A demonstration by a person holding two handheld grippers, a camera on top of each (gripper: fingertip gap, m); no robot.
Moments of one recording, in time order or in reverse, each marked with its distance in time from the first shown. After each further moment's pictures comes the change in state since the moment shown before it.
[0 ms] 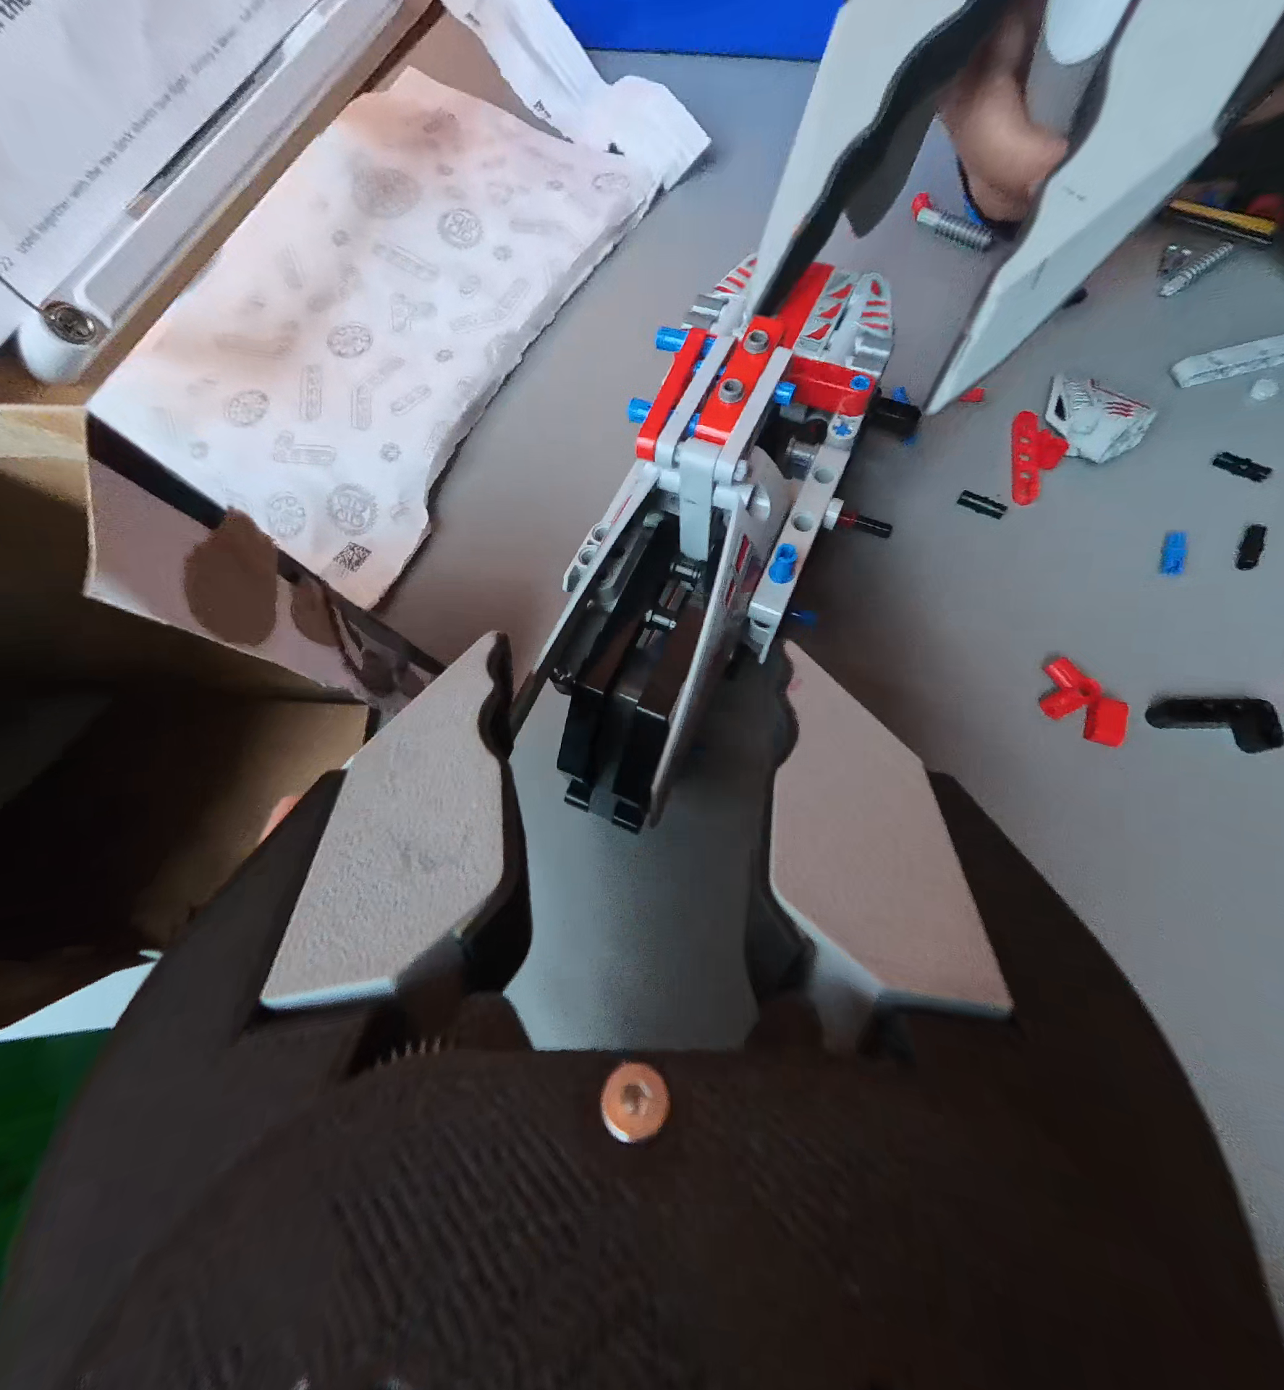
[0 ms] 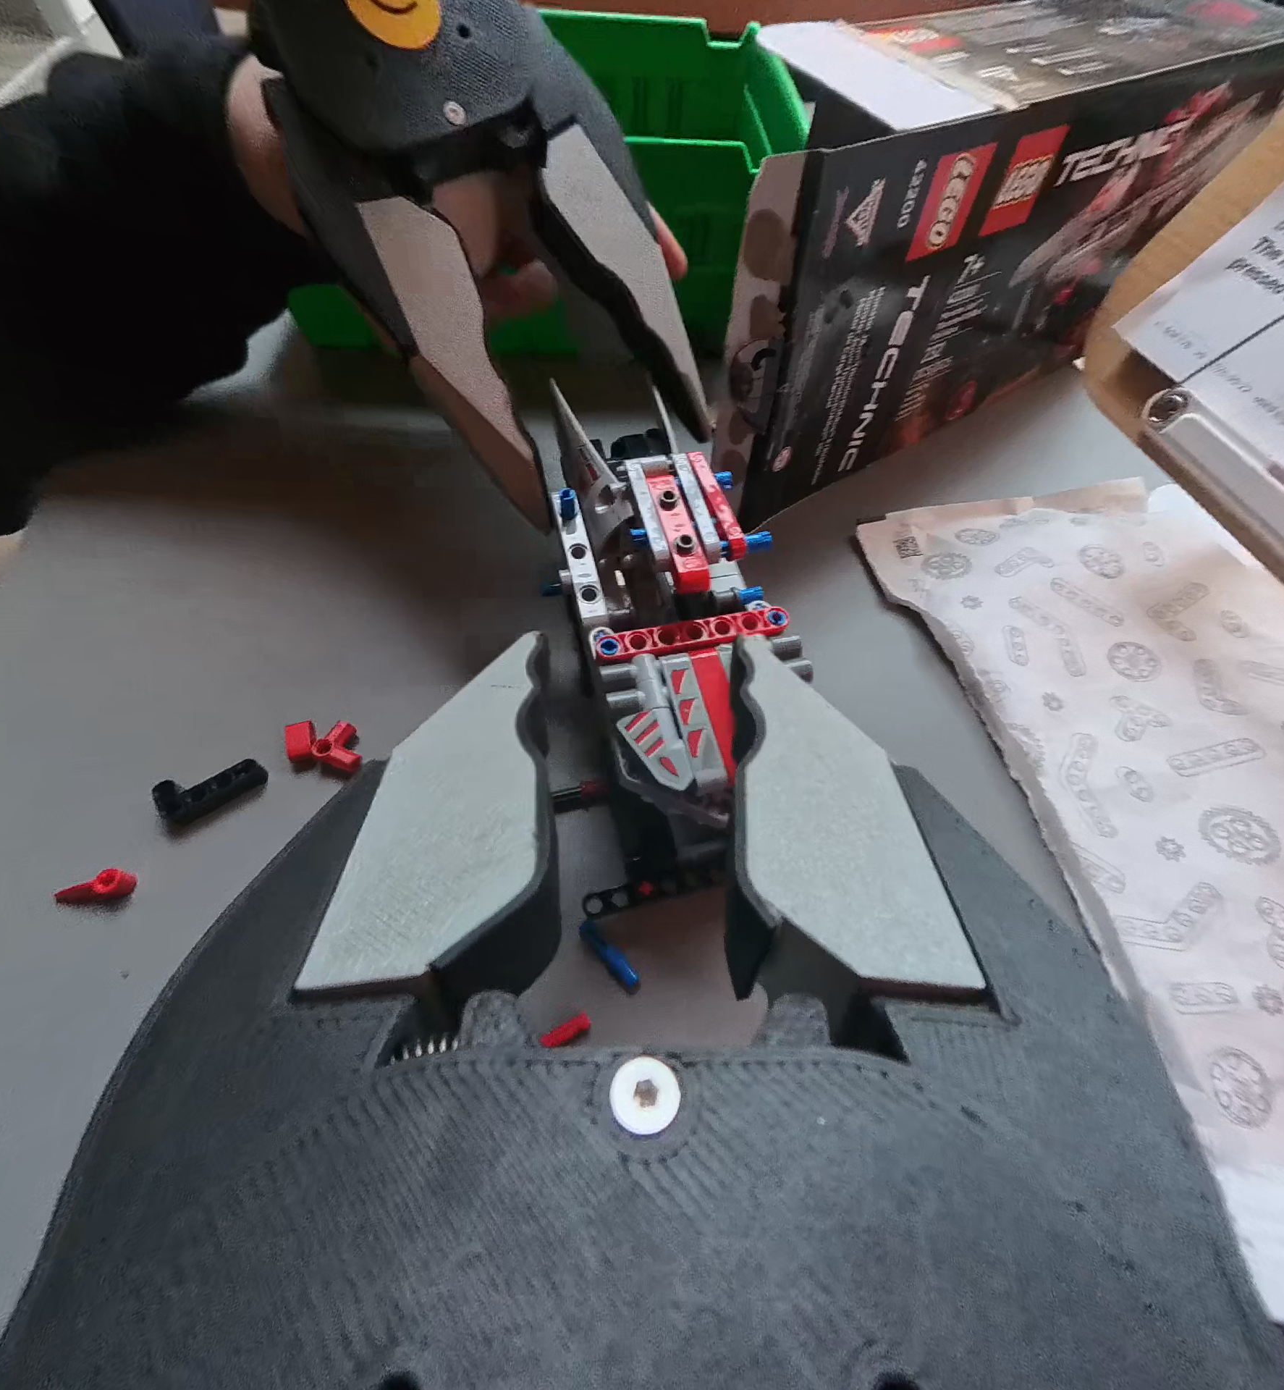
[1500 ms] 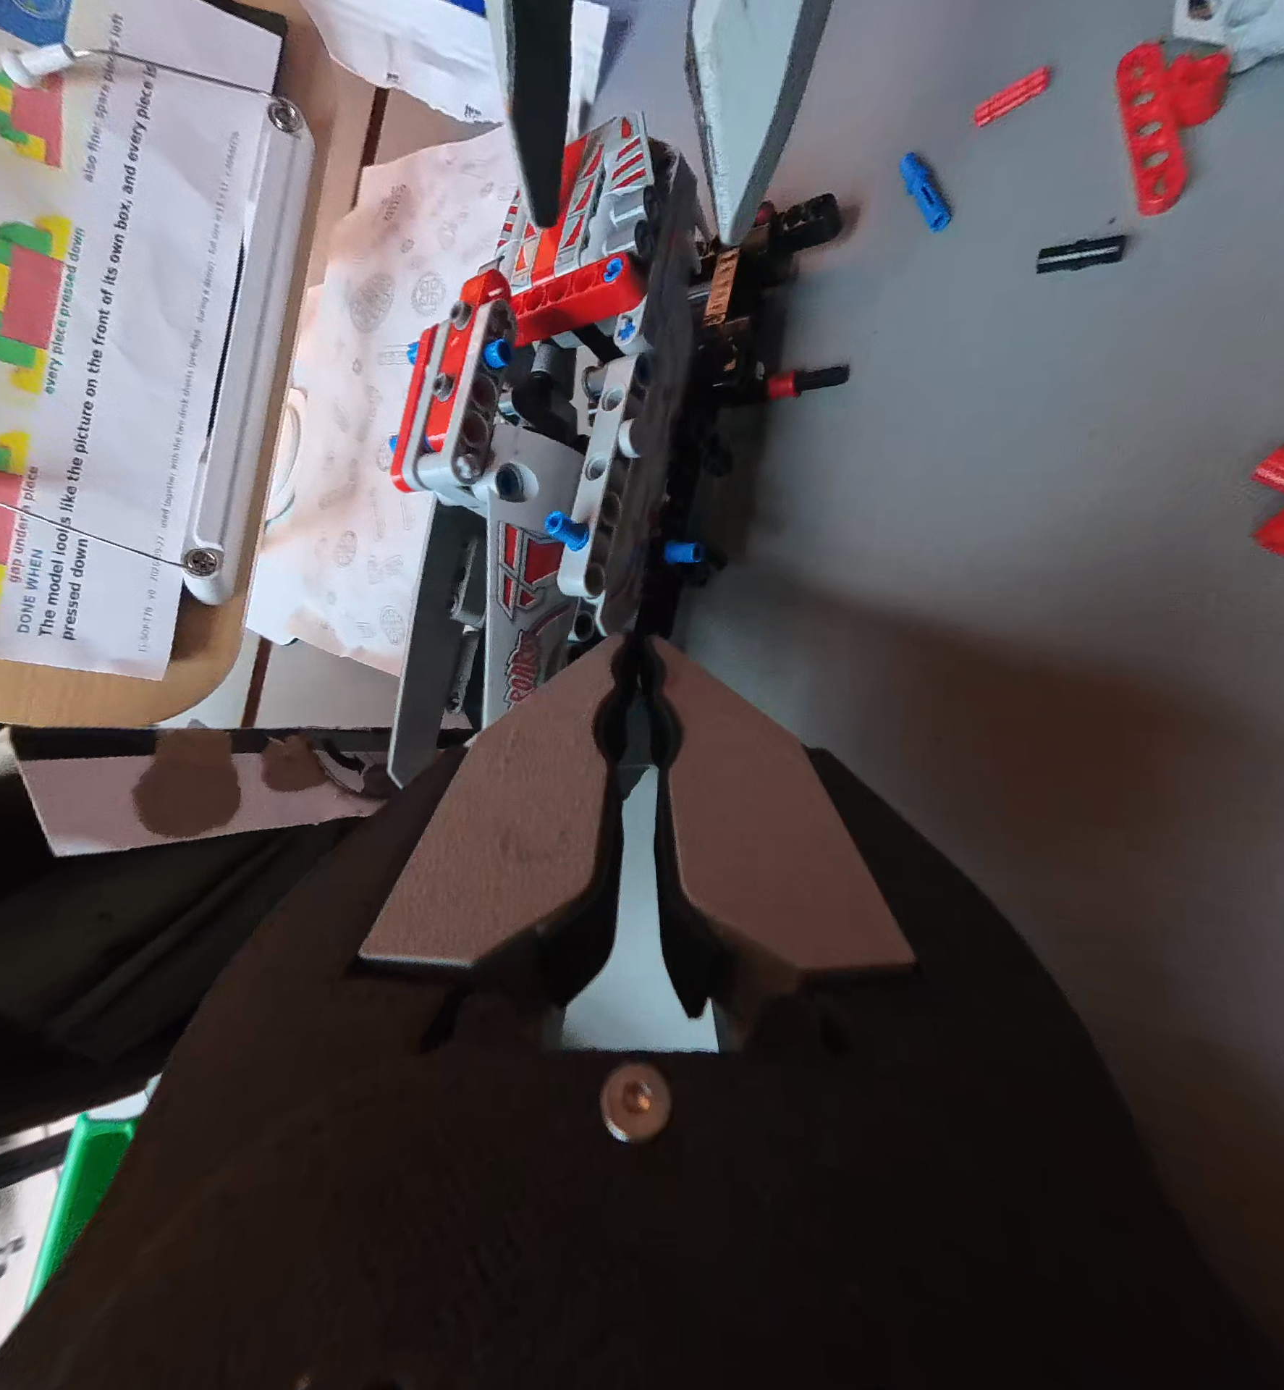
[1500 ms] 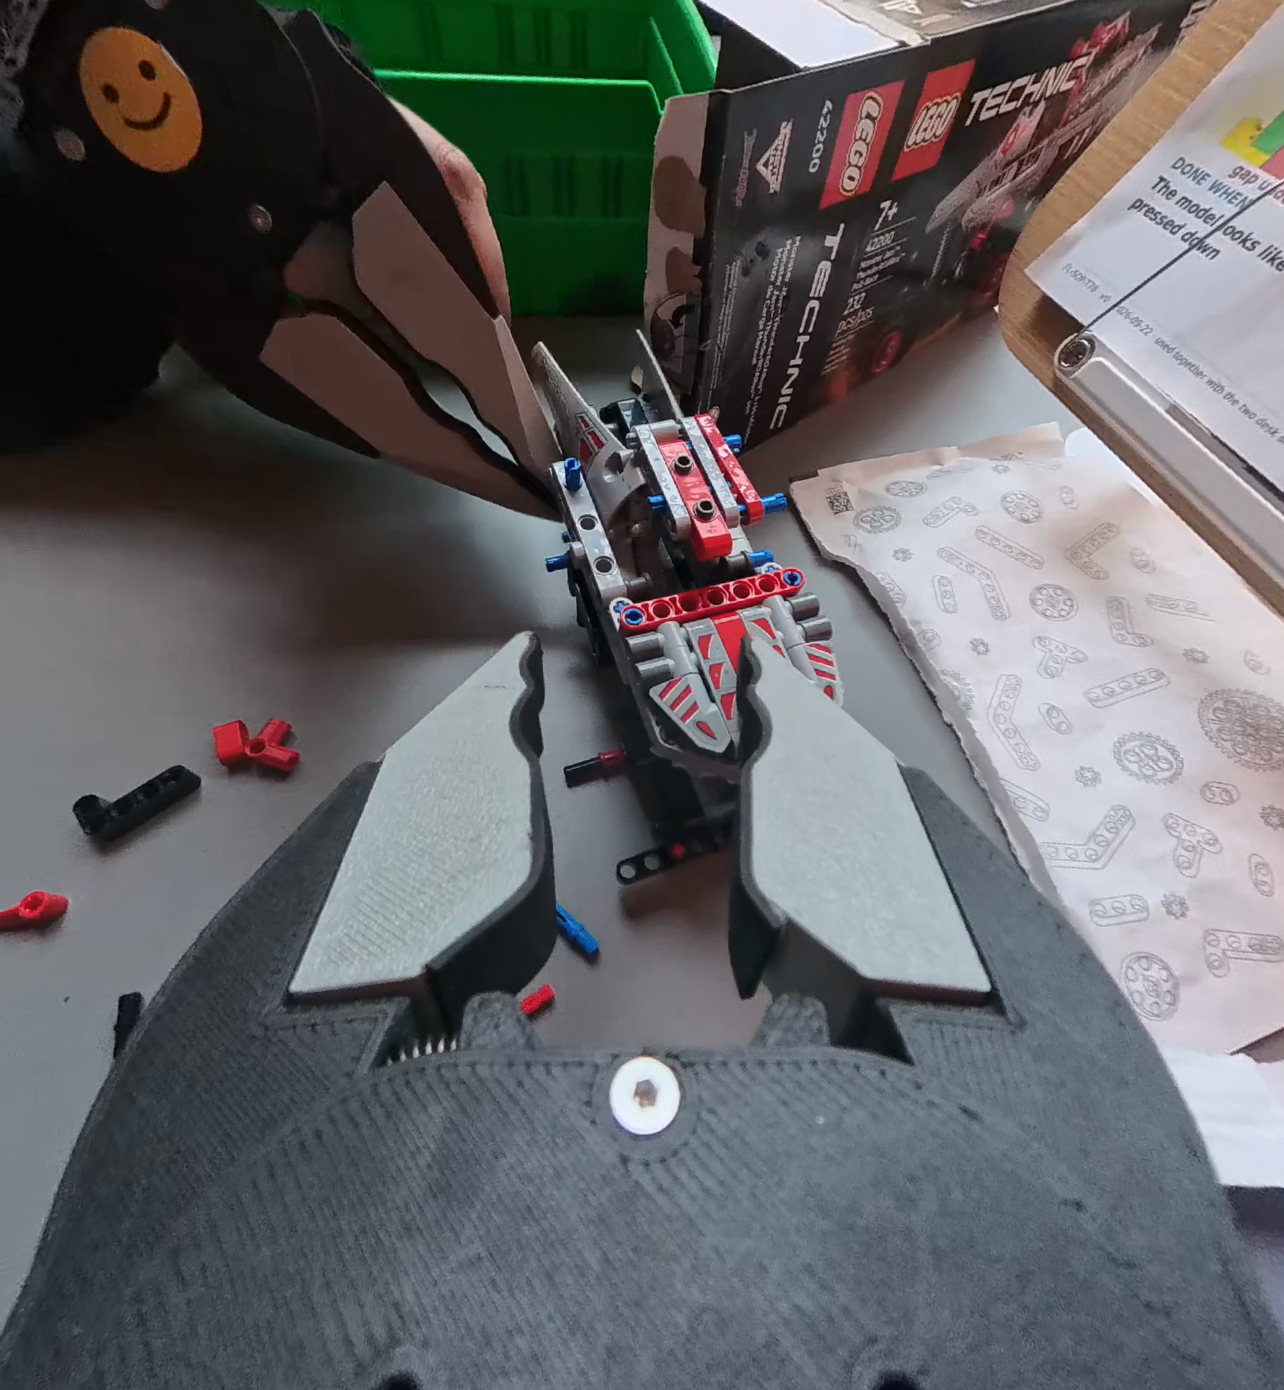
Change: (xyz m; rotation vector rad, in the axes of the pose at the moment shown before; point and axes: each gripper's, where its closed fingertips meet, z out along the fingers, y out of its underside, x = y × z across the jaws) left arm 0.005 0.007 0.018 -0.103 -0.218 0.521; right arm 0.019 0.006 -0.005 -0.051 0.101 0.027
